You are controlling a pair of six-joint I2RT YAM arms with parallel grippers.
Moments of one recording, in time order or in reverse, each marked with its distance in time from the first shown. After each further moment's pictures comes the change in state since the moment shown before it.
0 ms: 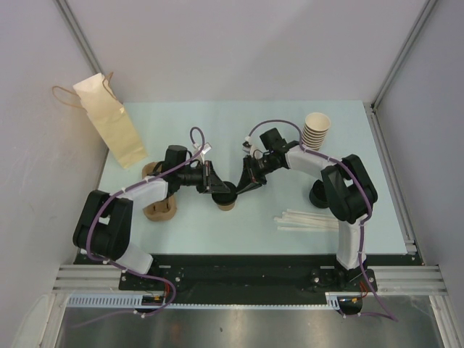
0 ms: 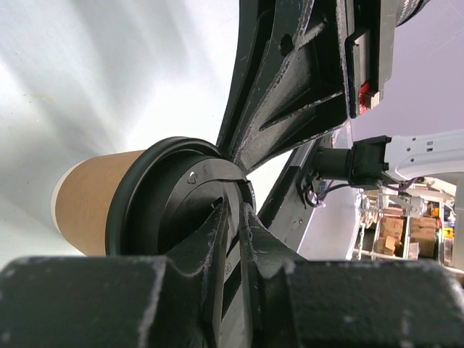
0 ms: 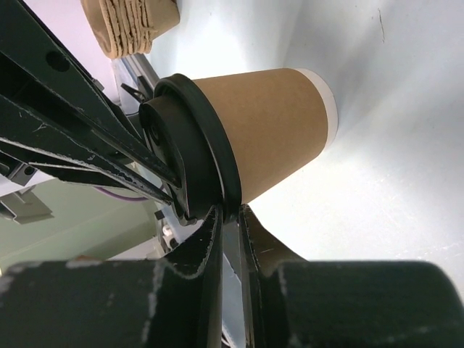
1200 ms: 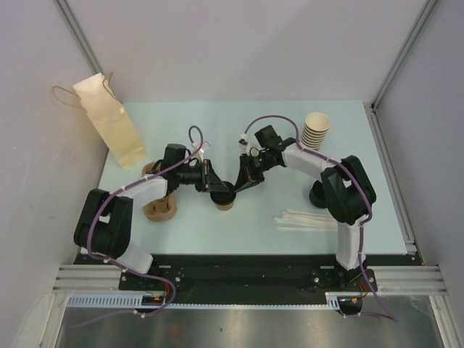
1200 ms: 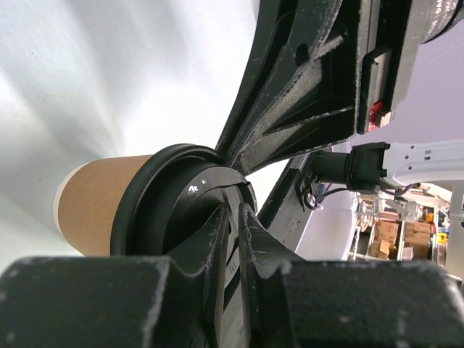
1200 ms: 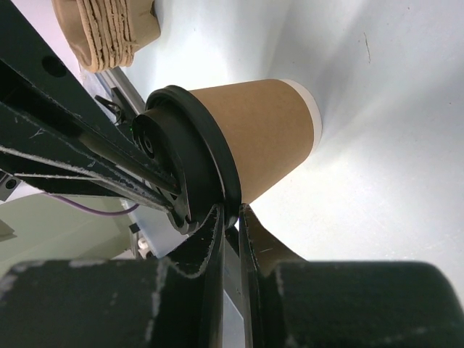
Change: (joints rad) left arm 0.019 0.013 0.023 -0.035 0.004 0.001; right arm 0.036 -0.008 0.068 -0.063 0.120 -0.026
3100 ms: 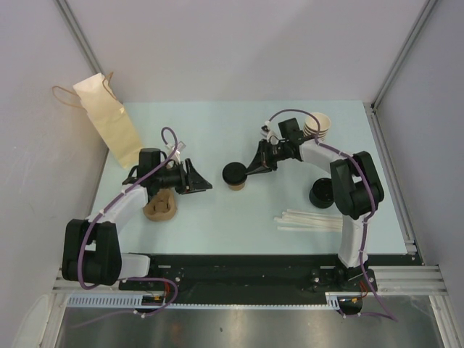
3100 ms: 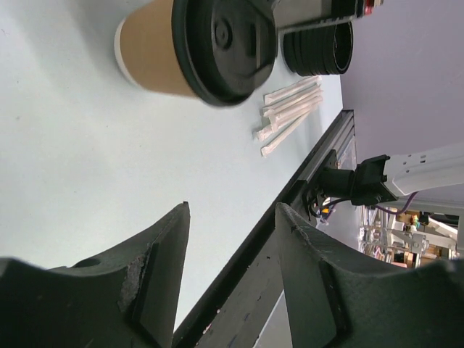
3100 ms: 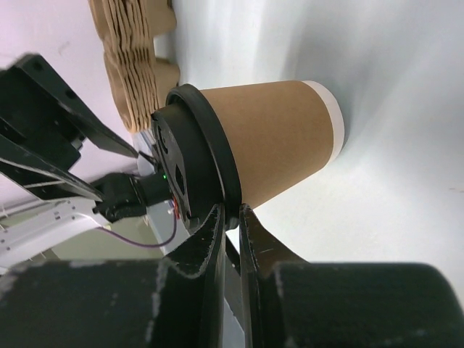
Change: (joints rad) left arm 0.188 -0.230 -0.078 -0.170 0.008 0.078; right arm -0.179 0.011 -0.054 0.200 -0.106 0.117
